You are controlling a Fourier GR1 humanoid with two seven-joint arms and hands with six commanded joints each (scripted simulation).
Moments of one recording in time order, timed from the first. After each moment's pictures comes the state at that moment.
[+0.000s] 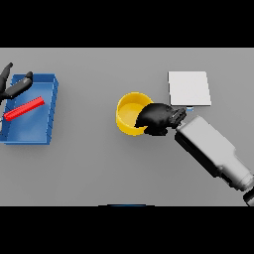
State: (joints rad) left arm -0.45 0.57 -0.04 -1.21 -0.13 -0.09 0.45; right arm -0.69 -0.37 0.68 -1.18 0.84 0.50 -0.23
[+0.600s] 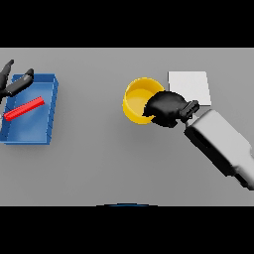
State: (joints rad) left arm -0.47 0.57 -0.03 -1.21 -0.10 -0.10 0.45; right arm -0.69 -0.46 0.61 -1.37 0.78 0.60 -0.07
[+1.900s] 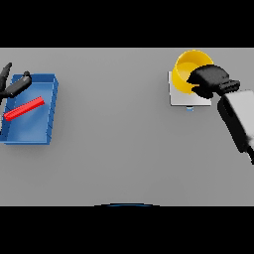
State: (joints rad) left arm -0.44 0.56 -0.03 -1.29 -0.09 -0.09 0.58; right arm -0.84 -0.51 0.43 -0.75 0.80 0.27 -0.17
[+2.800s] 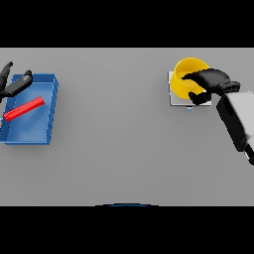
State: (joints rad) left arm -0.45 0.57 -0.03 -1.29 -0.08 -0.10 0.57; right arm -0.85 -0.49 0.41 -0.69 0.76 0.34 -0.13
